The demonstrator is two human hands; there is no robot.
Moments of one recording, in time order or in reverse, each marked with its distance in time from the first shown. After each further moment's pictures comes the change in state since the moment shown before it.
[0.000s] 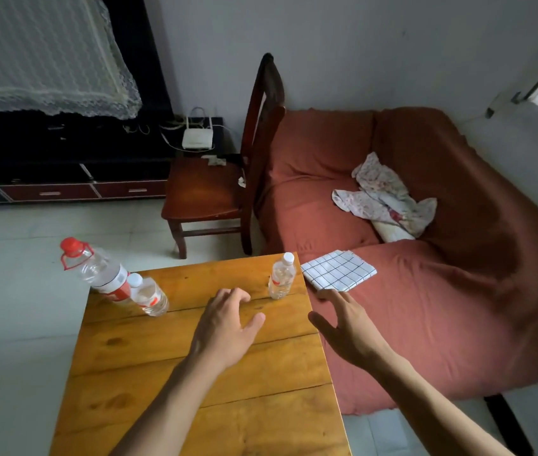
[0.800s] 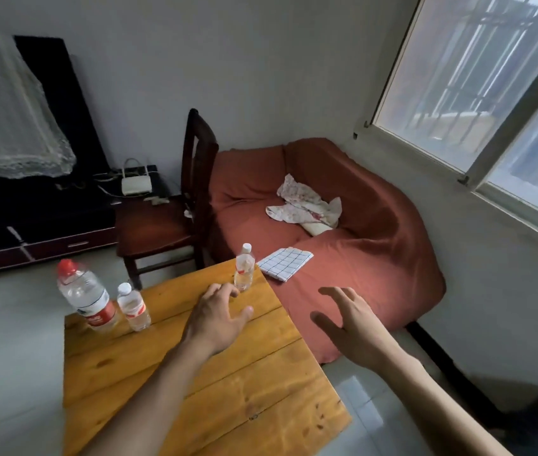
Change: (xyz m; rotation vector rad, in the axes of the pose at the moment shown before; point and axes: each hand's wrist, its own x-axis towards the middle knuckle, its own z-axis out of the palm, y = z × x) left_hand -0.140 -0.008 -0.066 0.002 -0.099 0.297; right_hand -0.242 -0.120 -0.010 -0.136 0.271 0.221
